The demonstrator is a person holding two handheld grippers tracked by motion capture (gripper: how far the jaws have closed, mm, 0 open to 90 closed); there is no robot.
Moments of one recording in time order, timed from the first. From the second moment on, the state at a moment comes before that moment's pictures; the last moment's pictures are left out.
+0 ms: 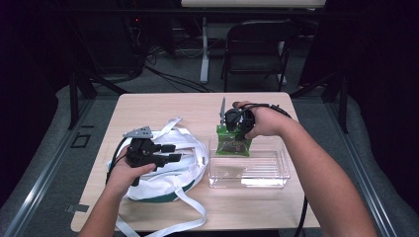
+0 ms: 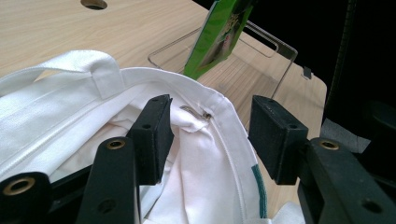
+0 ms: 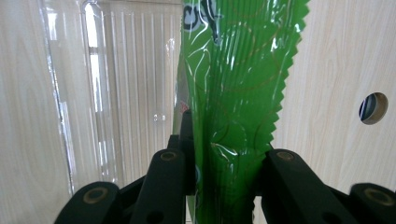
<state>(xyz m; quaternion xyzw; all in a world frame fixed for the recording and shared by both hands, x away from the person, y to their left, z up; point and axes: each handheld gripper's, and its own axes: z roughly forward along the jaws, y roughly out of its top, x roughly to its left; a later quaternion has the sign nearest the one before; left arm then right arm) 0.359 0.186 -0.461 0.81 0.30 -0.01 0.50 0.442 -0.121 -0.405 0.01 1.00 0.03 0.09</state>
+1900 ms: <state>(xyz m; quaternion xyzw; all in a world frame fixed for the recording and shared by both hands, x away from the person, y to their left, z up) 0.360 0.192 -0.460 0.81 0.31 0.00 0.50 0.477 -0.108 -0.455 0.01 0.99 0.03 0.11</state>
